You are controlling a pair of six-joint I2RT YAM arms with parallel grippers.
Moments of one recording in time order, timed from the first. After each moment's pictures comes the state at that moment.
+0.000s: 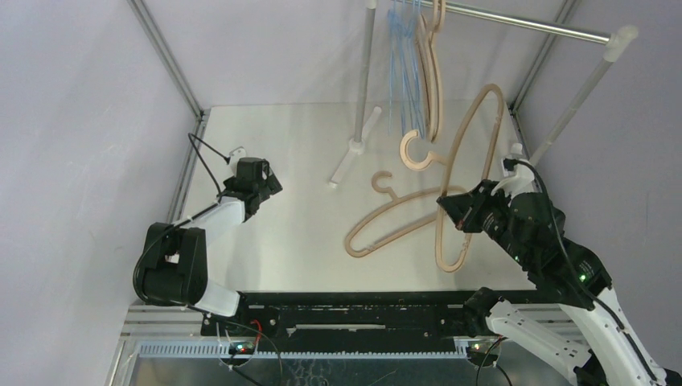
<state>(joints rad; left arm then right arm) -0.17 1.47 0.75 -0.03 -0.34 -0.57 0.68 0.61 1.13 -0.87 0.22 0.65</state>
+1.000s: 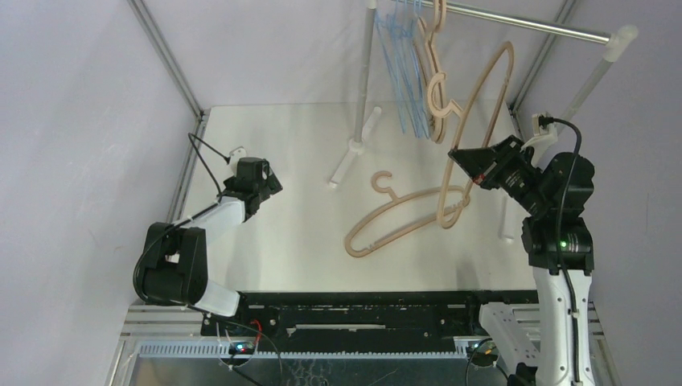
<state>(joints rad) -0.17 1.47 0.75 -0.02 -0.34 -0.57 -0.03 0.77 1.20 -0.55 -0.55 0.73</state>
